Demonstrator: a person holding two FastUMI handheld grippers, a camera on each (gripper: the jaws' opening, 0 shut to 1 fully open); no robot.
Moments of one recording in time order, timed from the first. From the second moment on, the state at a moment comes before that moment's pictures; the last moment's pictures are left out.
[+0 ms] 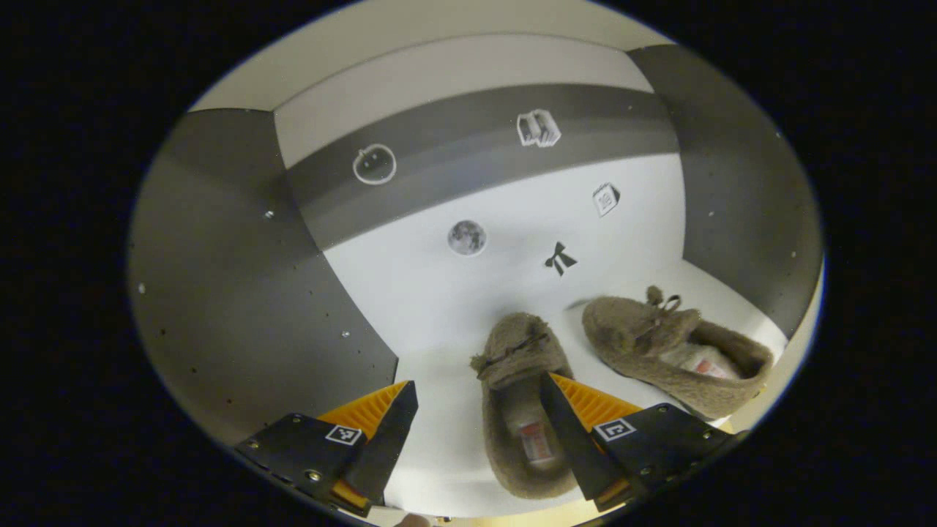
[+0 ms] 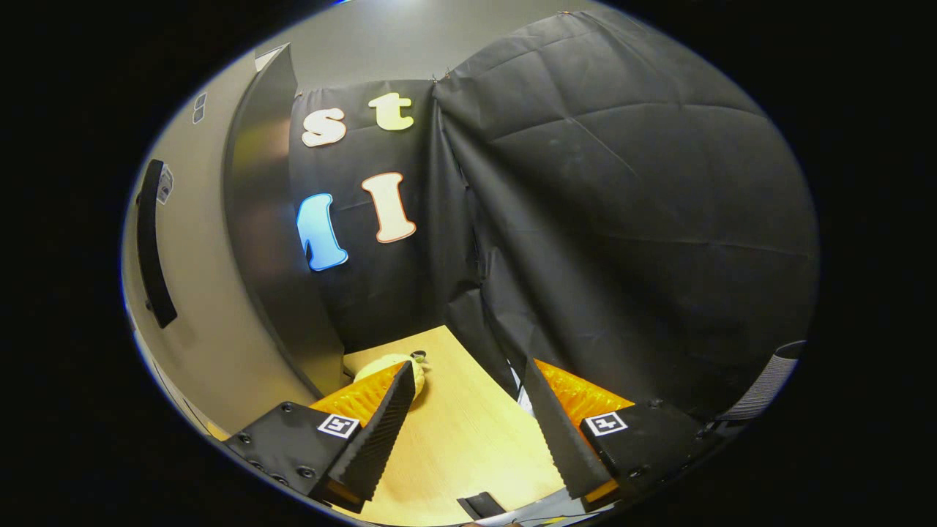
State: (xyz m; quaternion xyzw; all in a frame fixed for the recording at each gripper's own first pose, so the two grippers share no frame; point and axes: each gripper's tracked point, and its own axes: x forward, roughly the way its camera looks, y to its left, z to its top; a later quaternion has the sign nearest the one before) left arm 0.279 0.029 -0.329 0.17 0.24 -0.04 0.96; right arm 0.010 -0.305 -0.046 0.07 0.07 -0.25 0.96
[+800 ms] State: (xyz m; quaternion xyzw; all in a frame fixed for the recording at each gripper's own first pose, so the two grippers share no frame) left arm 0.040 0.028 -0.192 0.09 0.01 -0.02 1.00; right arm 0.045 -0.272 0.054 0.02 0.00 -0.16 0.99
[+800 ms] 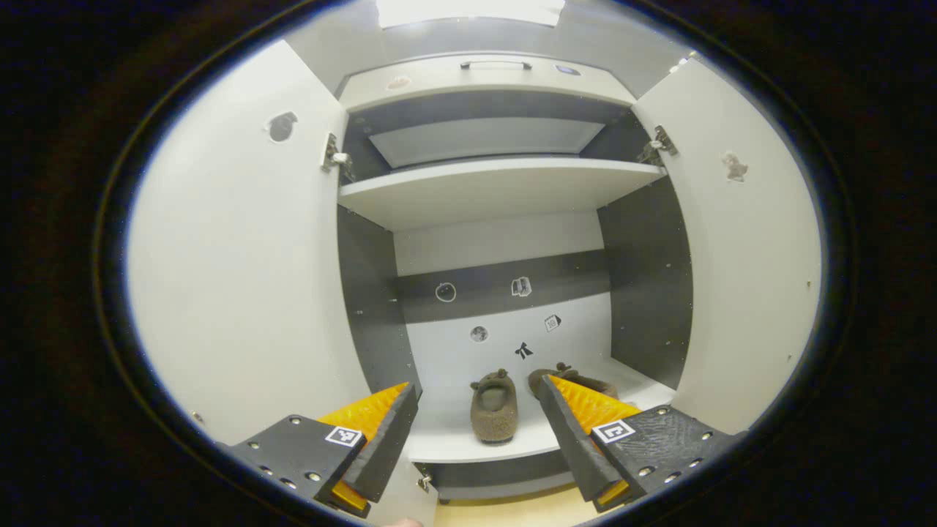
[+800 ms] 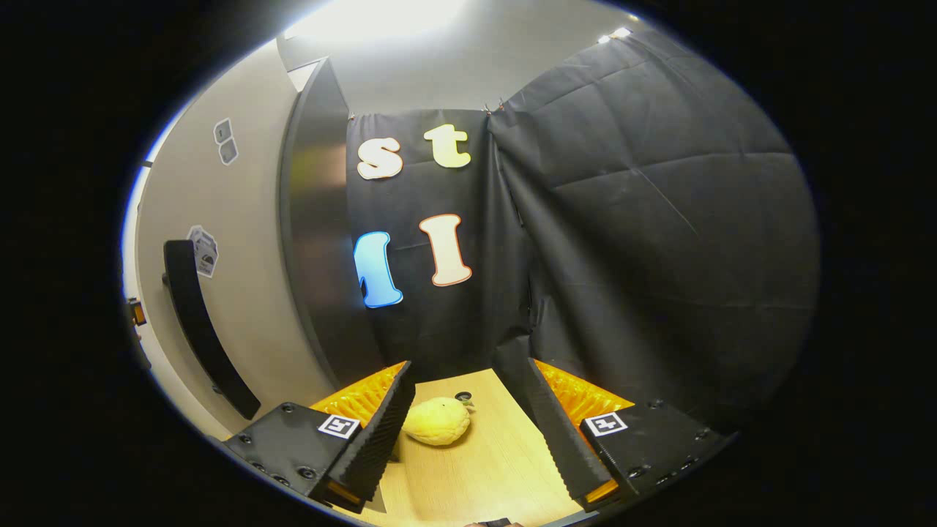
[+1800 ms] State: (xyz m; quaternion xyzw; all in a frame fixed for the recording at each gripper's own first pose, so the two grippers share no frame) left arm -0.054 -0.001 -0.270 0.00 0.08 -0.10 0.99; right arm 0.039 -0.167 0.116 0.04 -0.01 -0.10 0.99
